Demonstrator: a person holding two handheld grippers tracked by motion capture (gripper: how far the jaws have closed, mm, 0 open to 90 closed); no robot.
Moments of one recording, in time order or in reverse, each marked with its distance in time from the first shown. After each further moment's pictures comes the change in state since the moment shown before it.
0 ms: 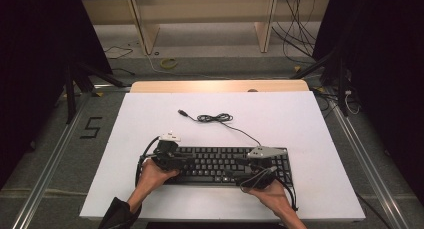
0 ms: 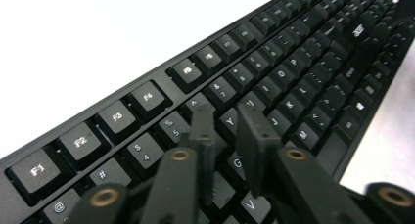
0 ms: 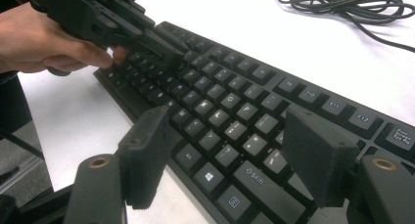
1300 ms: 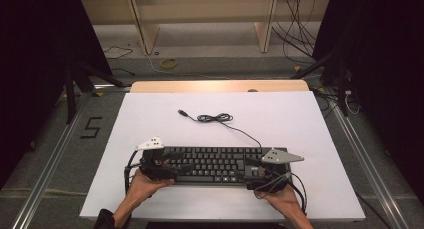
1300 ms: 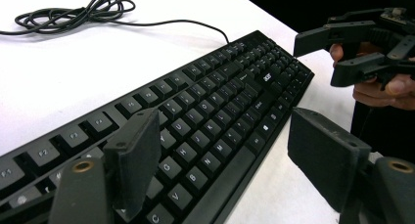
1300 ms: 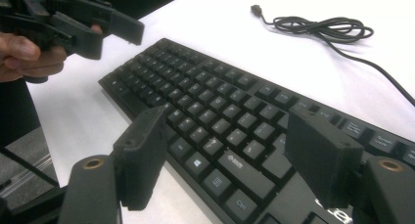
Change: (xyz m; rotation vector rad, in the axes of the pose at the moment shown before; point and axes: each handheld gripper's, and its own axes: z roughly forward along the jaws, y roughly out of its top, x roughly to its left) left arm -0.017 -0.021 -0.044 -0.230 -0.152 0.014; right arm -0.007 -0.012 -0.030 -0.088 -0.007 -0.022
